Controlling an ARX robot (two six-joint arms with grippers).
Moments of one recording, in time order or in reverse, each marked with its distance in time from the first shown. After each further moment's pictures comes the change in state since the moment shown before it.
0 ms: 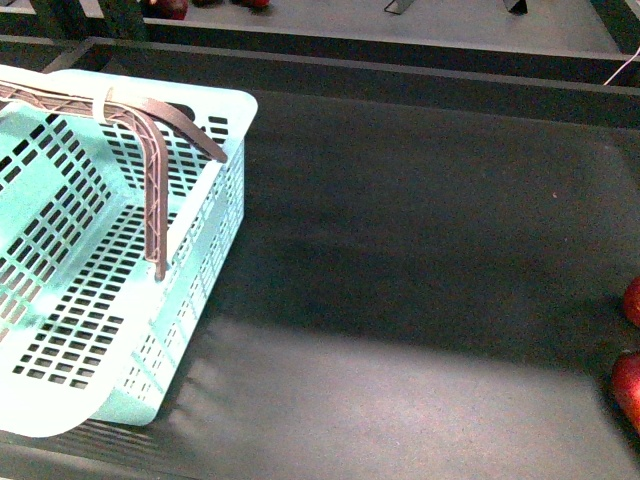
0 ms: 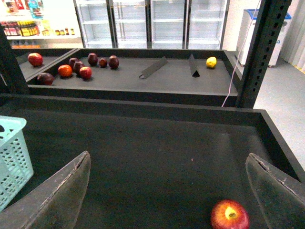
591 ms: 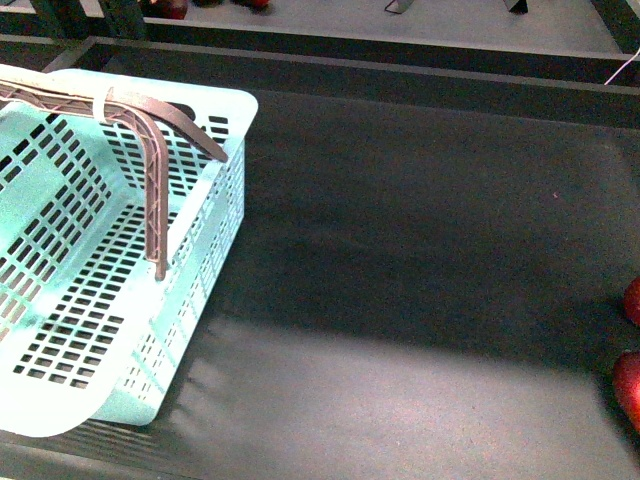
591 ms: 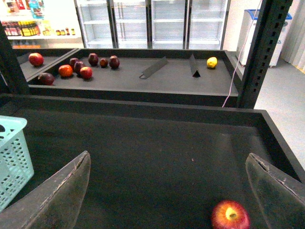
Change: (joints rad) left arm -0.006 1.105 0.488 0.095 0.238 -0.929; right arm 0.000 -0.001 0.000 0.000 -0.002 0.000
